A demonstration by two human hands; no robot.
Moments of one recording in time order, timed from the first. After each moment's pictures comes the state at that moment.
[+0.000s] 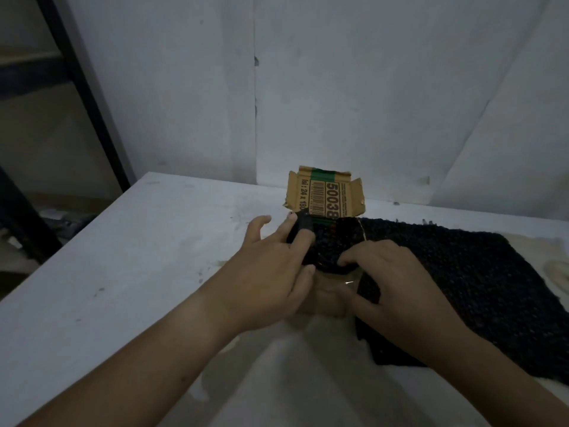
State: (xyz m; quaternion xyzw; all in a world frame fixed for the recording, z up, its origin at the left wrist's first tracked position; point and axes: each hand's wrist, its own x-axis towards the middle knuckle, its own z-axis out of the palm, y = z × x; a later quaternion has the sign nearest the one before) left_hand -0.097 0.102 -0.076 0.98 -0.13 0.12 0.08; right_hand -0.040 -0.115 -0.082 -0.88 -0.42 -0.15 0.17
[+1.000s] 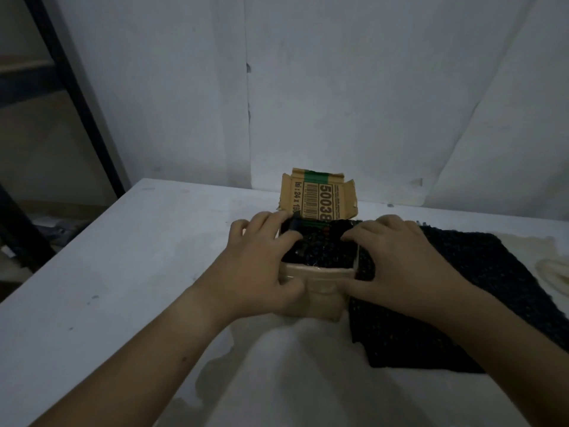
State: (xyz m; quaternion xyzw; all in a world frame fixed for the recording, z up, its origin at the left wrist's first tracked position) left_hand -0.081 0.113 -0.081 0.98 -0.10 0.15 0.12; right_hand -0.010 -0.117 -0.050 -0.93 -0.37 -0.07 0.00
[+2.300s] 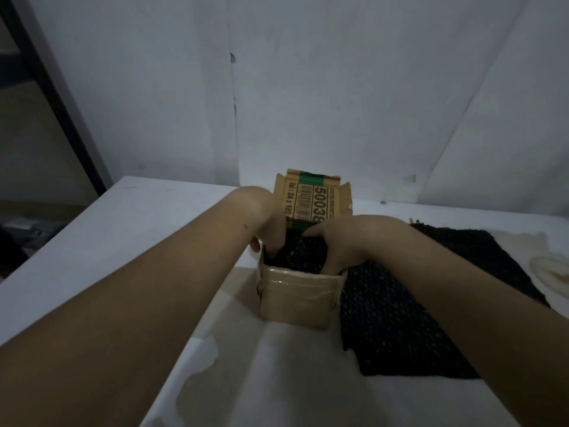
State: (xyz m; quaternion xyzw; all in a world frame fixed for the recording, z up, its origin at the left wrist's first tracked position) left_hand 0.030 0.100 -0.028 0.95 0.04 -0.32 0.00; right_hand 0.053 -0.047 -0.037 -0.91 -0.33 0.24 -0.10
